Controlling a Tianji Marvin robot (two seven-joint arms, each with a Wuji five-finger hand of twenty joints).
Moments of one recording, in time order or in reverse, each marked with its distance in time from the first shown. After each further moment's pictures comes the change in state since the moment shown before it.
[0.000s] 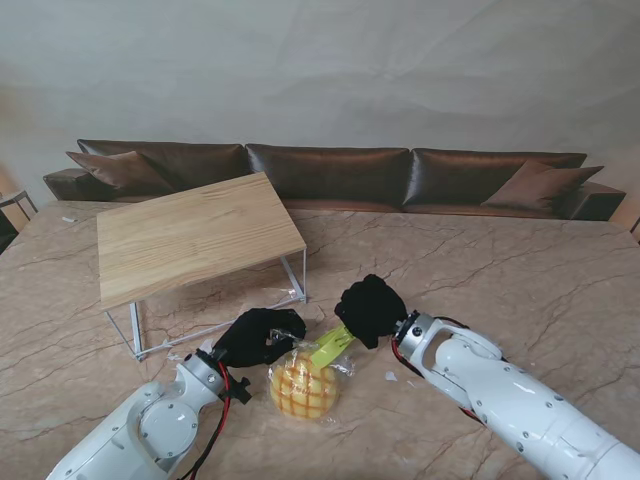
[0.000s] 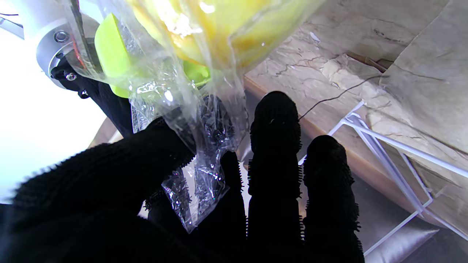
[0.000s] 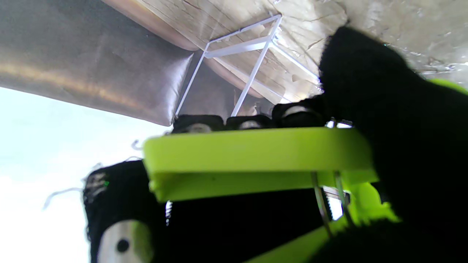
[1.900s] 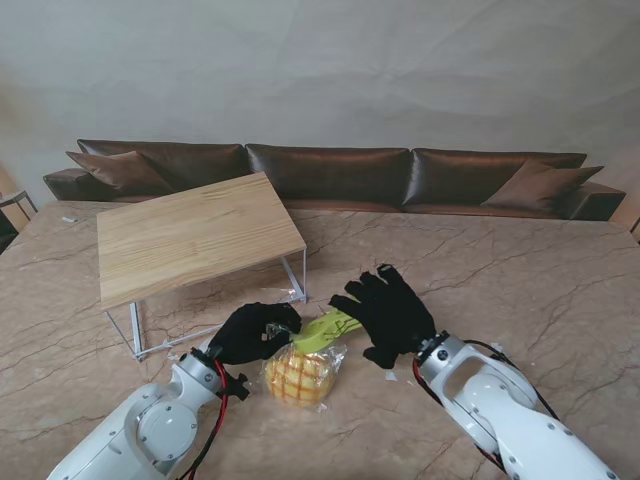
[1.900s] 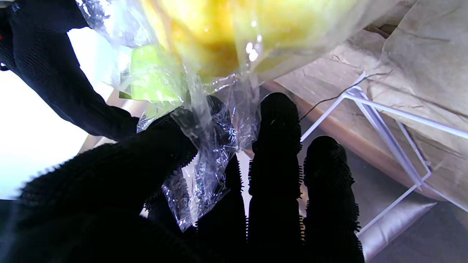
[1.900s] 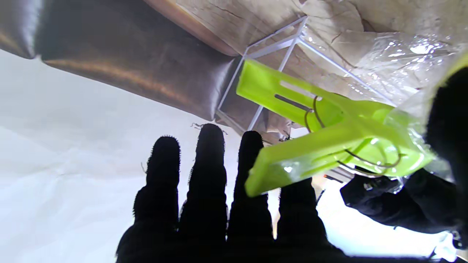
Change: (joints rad) left arm 0.034 -0.007 -0.038 -0.046 0.046 0.026 0.044; right arm -0.393 -0.007 0.386 -0.361 -0.155 0.033 0.182; left_hand 0.011 0.018 -0.029 0.000 -0.011 -0.004 0.000 0.028 -0.009 0.000 0.011 0.001 -0.013 0.006 0.011 0.001 -0.003 0.001 0.000 0.011; right_hand -0.403 0.230 -0.069 -0.096 -0.944 -0.062 -0.336 -0.887 -0.815 -0.083 -0.482 -0.629 -0.577 -0.085 -0.970 -0.676 -0.886 -0.283 -0.989 -0.526
